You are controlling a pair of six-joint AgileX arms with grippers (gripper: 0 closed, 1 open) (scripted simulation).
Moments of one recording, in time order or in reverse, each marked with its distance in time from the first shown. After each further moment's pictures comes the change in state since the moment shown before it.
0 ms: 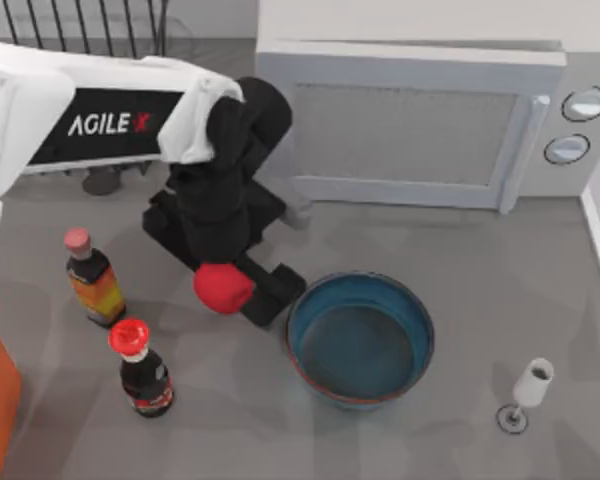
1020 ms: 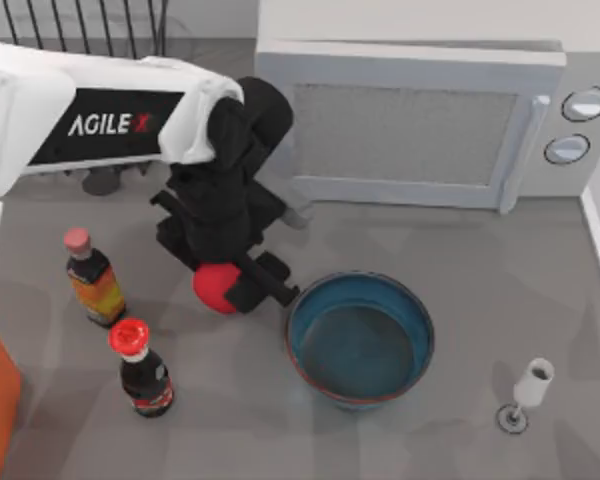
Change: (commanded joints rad) left arm 0.000 0.000 0.000 0.000 0.000 0.000; right arm 0.000 0.000 0.000 0.000 0.000 0.000
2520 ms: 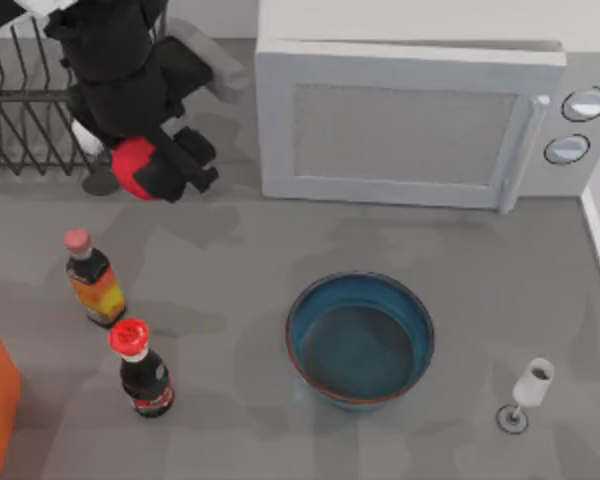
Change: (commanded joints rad) left arm 0.142 -0.233 0.265 -0.371 -0.010 0.214; right arm 0.000 0.000 0.000 0.000 0.000 0.000
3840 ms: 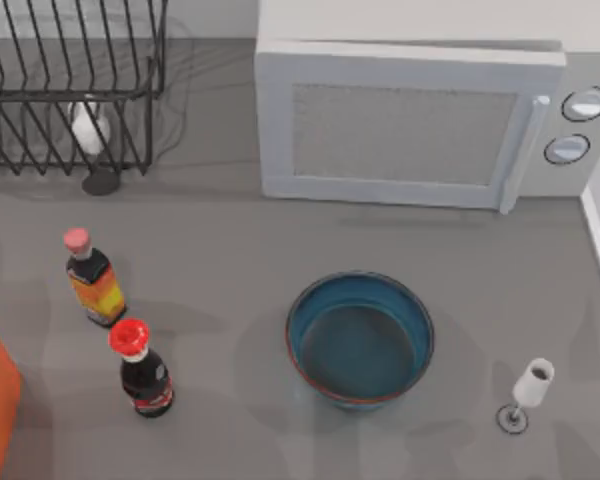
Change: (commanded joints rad) left arm 0.736 -0.632 -0.594 -0.167 0.051 1.465; right arm 0.000 0.000 0.000 0.000 0.000 0.000
